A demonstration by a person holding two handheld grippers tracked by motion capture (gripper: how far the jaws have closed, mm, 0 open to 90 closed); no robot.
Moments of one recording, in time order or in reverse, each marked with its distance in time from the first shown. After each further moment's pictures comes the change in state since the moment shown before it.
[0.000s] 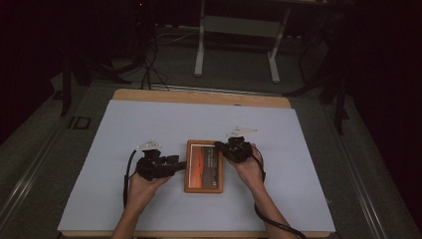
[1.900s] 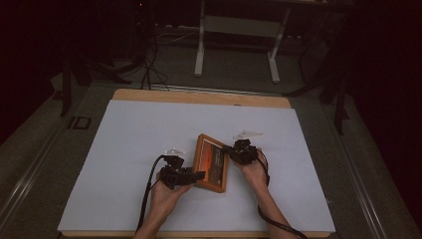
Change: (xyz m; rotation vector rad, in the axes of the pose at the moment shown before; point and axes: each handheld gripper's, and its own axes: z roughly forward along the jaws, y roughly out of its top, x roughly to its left) left arm -0.041 -0.009 0.048 0.120 0.037 -0.127; right arm -0.026 -0.028 0.007 0.057 -0.057 0.073
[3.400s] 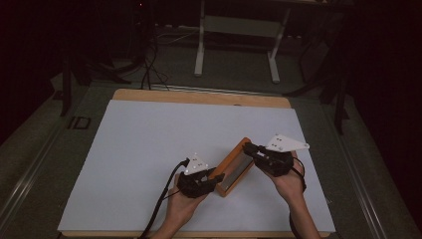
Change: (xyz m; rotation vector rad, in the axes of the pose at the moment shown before) left arm -0.071 -0.003 0.009 -0.172 0.000 0.337; right arm 0.023 0.015 -0.140 -0.231 0.021 -0.236
